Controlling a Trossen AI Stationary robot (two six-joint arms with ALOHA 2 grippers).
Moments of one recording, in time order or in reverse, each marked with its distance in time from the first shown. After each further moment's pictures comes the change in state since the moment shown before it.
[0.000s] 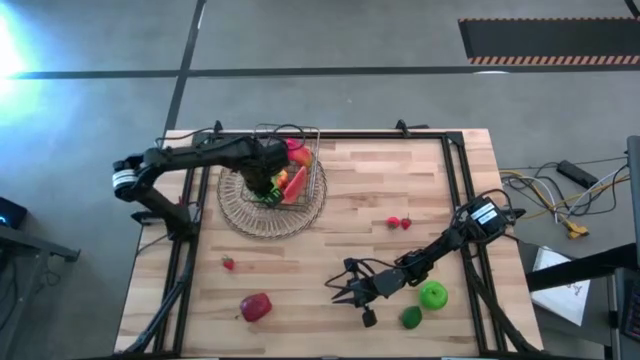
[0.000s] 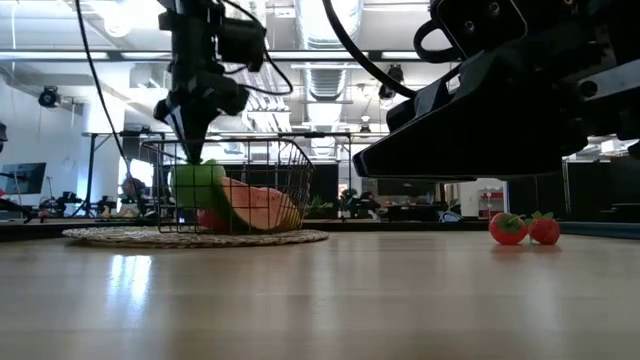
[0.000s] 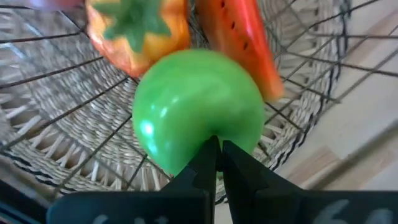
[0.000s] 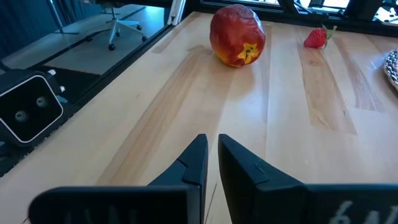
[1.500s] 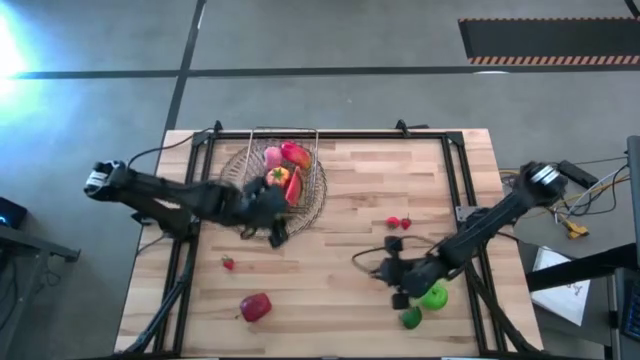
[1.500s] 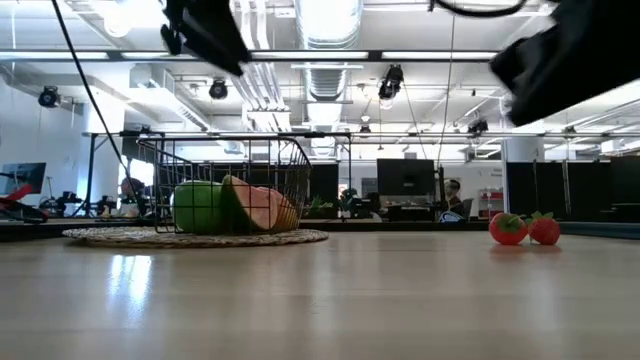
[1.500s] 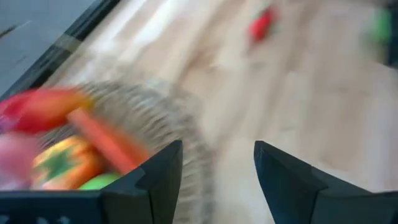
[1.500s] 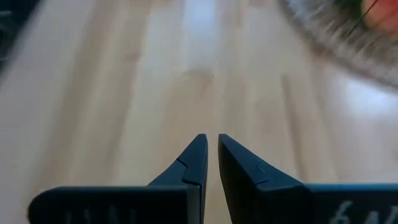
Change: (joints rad) left arm -0.585 -0.237 -0.092 0.473 -0.475 -0.110; right arm 0.108 -0.585 0.000 -1.117 0.218 0.339
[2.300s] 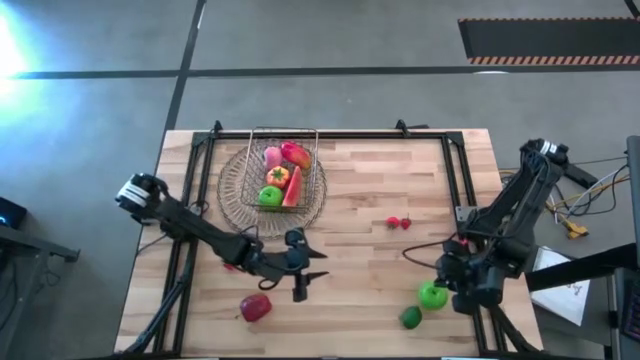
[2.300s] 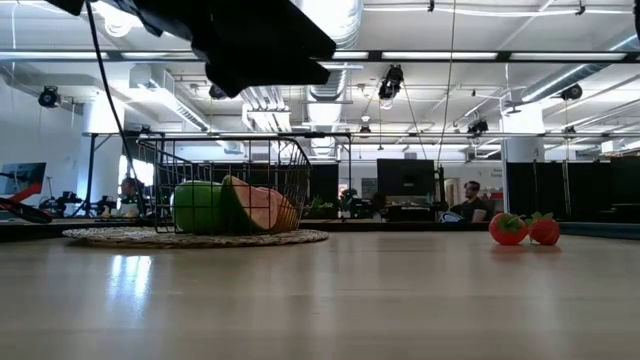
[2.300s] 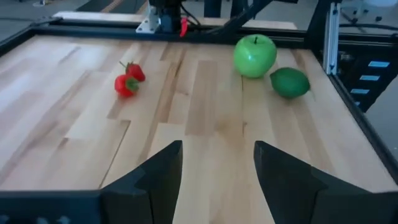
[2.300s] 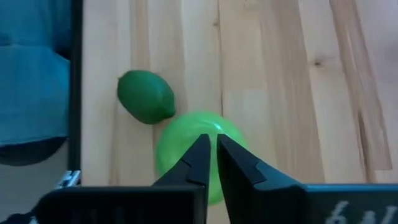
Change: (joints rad) left arm -0.226 0.349 -0.242 1.019 -0.018 0.223; right arm 0.417 -0.349 0.000 -0.644 -0.120 0.706
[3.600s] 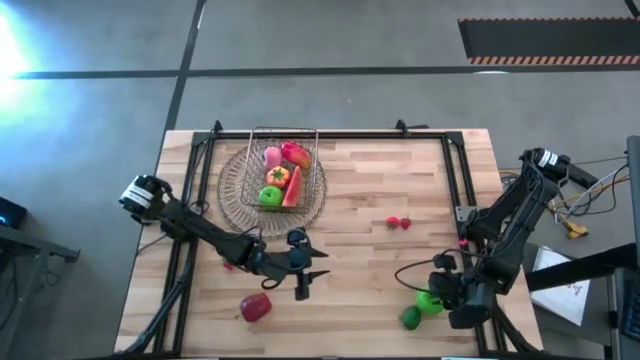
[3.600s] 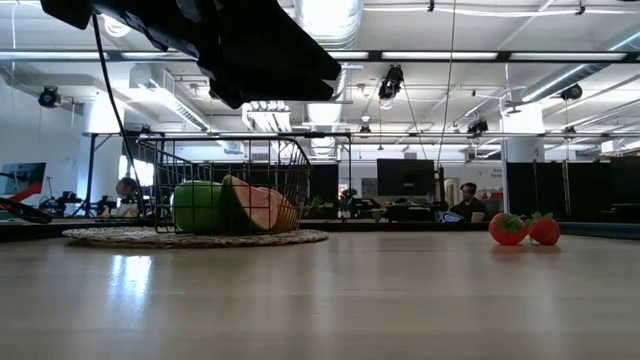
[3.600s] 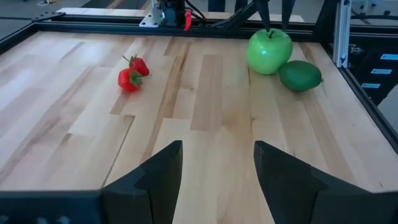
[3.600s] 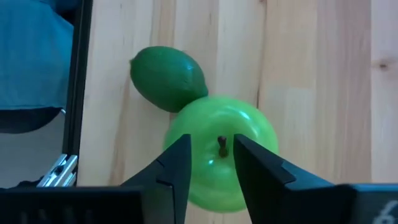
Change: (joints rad) left arm 0.011 0.028 -0.010 0.024 0.000 0.009; right arm 0.000 0.166 0.002 0.154 -0.076 -0.121
